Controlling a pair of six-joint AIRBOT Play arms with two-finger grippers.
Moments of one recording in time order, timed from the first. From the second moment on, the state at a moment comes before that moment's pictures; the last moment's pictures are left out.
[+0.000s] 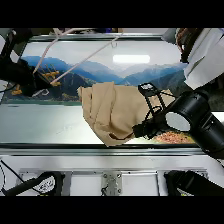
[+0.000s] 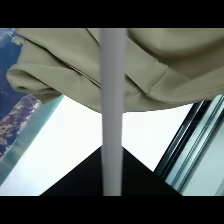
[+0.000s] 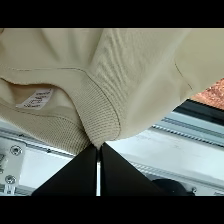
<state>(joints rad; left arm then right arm) 0.16 -1.28 1.75 0.97 -1.80 -0.61 0.75 -1.04 1.32 -1.60 1.69 2.05</state>
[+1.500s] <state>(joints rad) 0.06 -1.11 1.01 0.93 -1.64 0.04 0.51 -1.02 1.48 -1.59 1.78 2.03</state>
